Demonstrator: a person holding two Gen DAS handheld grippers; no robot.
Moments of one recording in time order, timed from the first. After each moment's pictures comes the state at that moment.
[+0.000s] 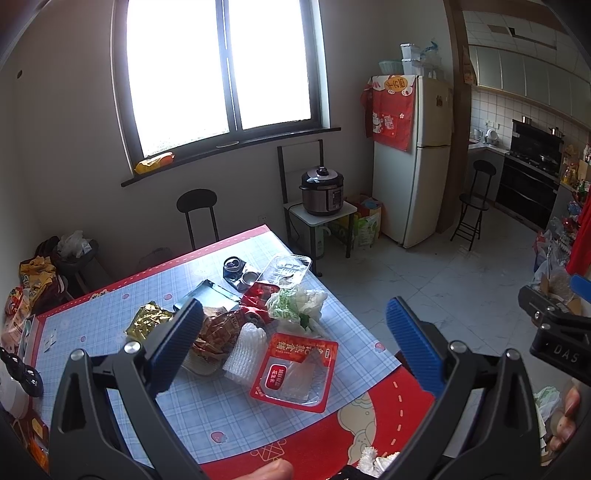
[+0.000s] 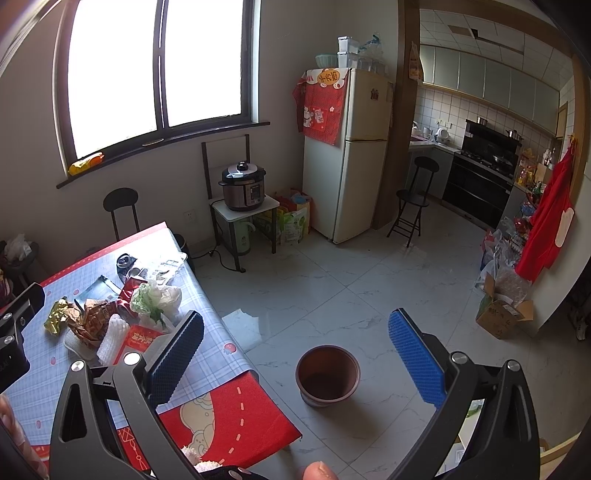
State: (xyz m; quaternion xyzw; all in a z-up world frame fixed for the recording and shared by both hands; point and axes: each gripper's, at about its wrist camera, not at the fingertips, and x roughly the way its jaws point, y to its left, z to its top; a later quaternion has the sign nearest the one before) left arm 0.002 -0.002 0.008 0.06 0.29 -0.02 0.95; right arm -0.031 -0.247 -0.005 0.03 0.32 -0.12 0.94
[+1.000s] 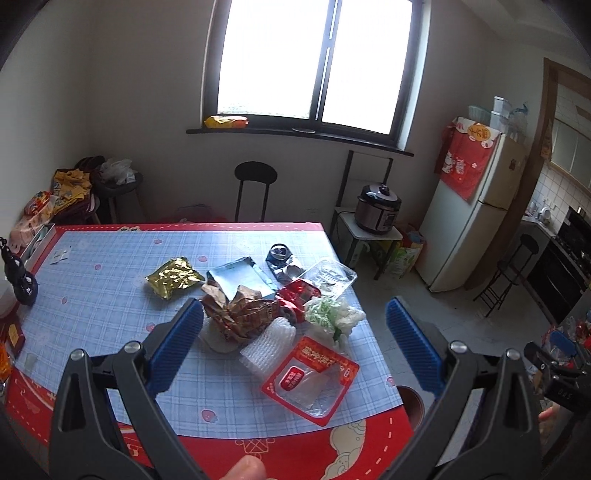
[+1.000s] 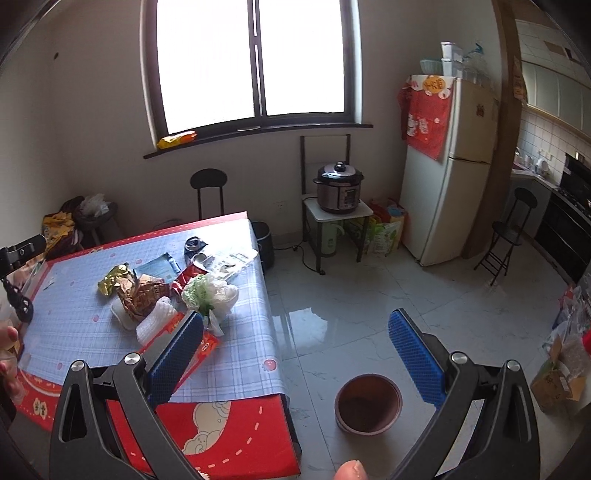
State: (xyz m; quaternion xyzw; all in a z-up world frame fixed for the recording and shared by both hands) left arm 0.014 0.077 0.010 -0.10 0.31 0.11 0.94; right arm 0.045 -0.274 -0.013 -0.01 0.32 0.12 0.94
